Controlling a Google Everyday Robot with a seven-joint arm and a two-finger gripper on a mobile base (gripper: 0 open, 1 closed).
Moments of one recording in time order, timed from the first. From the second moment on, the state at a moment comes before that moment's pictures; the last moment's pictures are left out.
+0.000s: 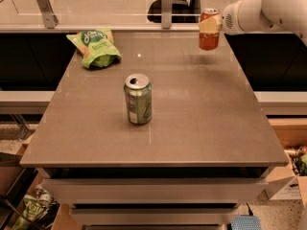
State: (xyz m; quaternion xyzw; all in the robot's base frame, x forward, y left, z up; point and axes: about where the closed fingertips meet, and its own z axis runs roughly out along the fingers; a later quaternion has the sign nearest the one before) arm 0.781 -0.198 0.932 -0.22 0.83 0.11 0.50
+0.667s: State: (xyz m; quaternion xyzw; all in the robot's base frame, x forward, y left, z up) arm 0.794 -0.160 0.945 -0.27 0.82 0.12 0.49
